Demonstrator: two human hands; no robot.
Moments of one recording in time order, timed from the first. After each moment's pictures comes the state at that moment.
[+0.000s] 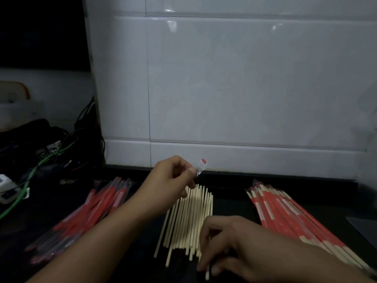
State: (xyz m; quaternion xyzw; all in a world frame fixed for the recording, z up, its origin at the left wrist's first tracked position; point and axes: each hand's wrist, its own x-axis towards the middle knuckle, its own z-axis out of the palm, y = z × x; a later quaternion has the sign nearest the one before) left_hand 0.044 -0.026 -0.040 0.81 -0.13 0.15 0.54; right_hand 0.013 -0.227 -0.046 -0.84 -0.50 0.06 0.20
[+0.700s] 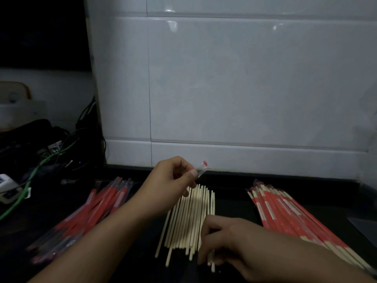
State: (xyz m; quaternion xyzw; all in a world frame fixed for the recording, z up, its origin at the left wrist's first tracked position) left_hand 0.047 -0.023 -0.044 0.82 -0.15 0.16 0.53; right_hand 0.024 -0.224 -0.062 -0.85 -0.49 0.04 0.20
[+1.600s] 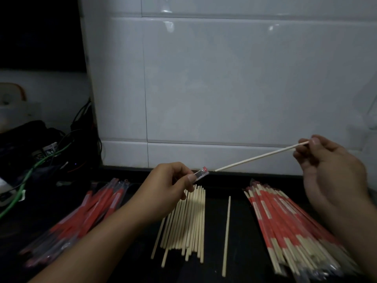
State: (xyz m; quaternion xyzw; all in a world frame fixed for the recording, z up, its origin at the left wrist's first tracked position) left_hand 0.044 -0.026 -0.044 0.86 -0.15 0.16 0.46; right_hand 0.068 -0.304 -0.006 -0.44 -0.04 -0.34 0.83
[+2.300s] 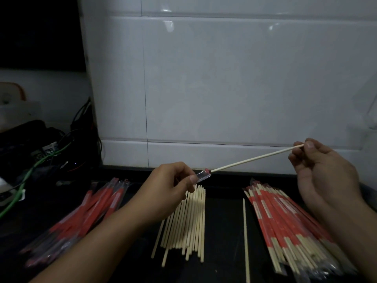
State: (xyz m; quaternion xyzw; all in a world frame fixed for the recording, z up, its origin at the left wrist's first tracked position) left_hand 0.041 -0.028 -0.043 0.87 -0.16 0.16 0.44; right_hand 0.069 -0.298 -0.009 -0.43 -0.04 -0.29 0.86
